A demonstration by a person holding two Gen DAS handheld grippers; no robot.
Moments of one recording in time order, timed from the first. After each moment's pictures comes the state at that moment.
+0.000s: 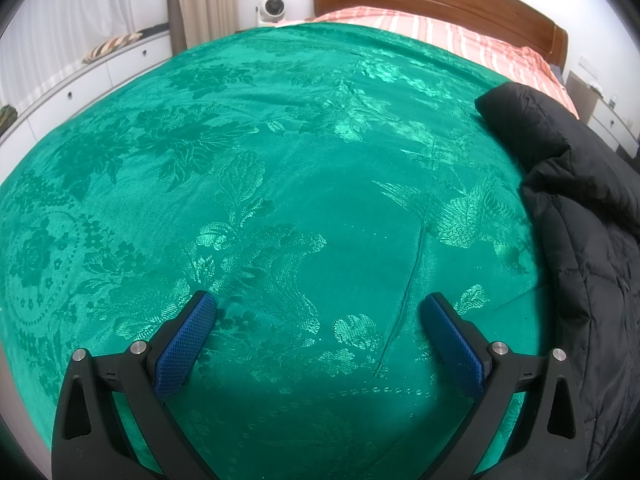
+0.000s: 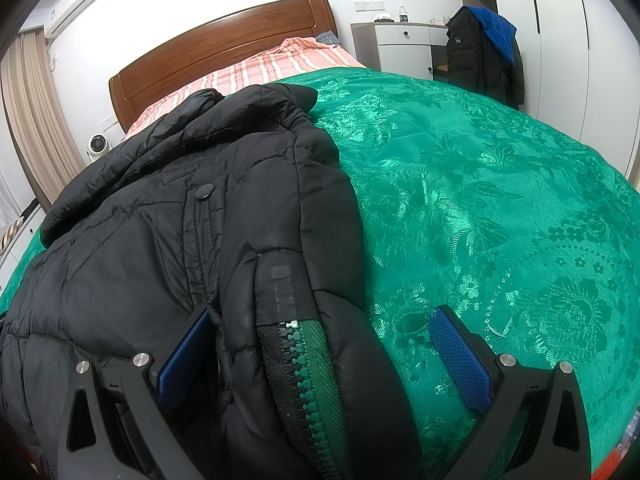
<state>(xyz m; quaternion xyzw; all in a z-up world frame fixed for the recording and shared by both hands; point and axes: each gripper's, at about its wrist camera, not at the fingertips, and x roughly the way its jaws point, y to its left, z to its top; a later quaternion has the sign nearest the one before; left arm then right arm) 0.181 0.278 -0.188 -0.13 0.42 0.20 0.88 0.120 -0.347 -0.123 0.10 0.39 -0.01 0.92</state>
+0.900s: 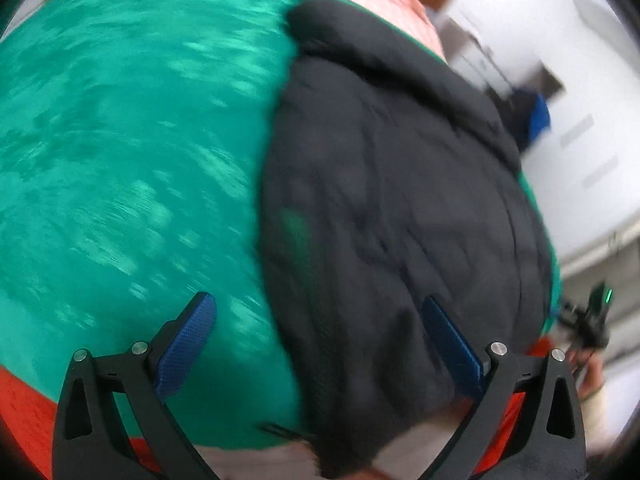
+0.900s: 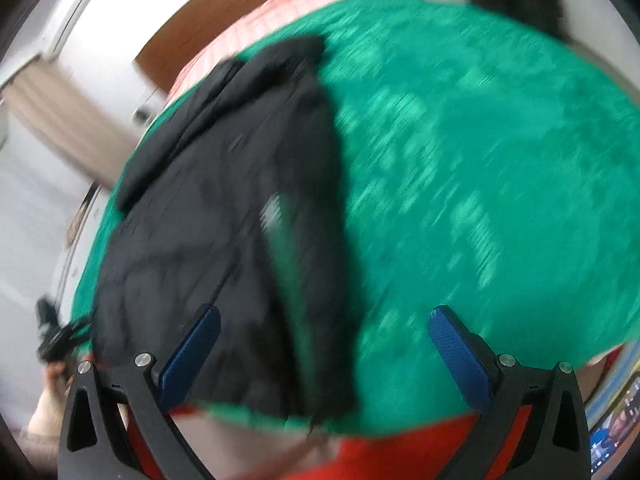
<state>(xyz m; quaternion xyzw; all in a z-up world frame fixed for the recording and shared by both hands) 0.105 0.196 -0.160 -0.20 0.50 -0.10 0.84 0.076 -0.402 -0.093 0.20 0.53 0.13 0.82</state>
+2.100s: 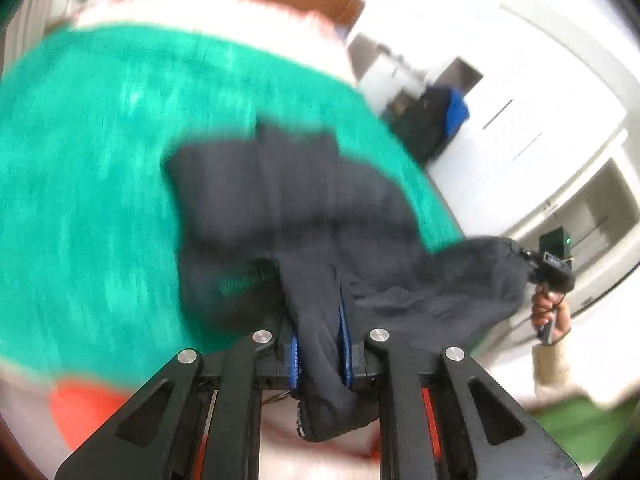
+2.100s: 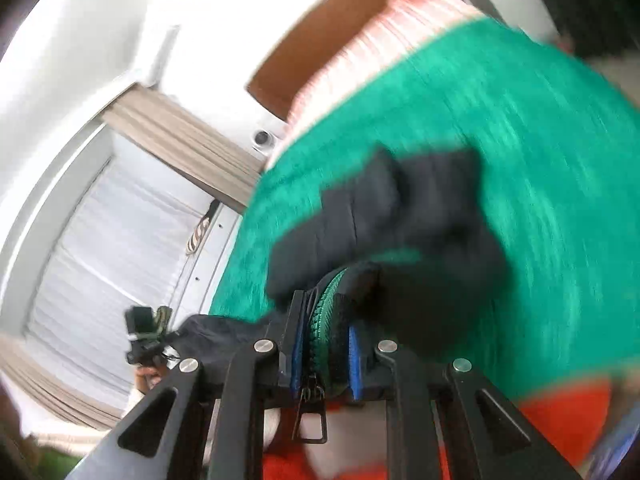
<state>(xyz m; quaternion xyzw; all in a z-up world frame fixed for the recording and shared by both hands) 0.126 0.278 0.046 -0.18 0.42 -0.20 0.87 0.136 -0.384 0.084 0.29 0.42 0.30 0.81</state>
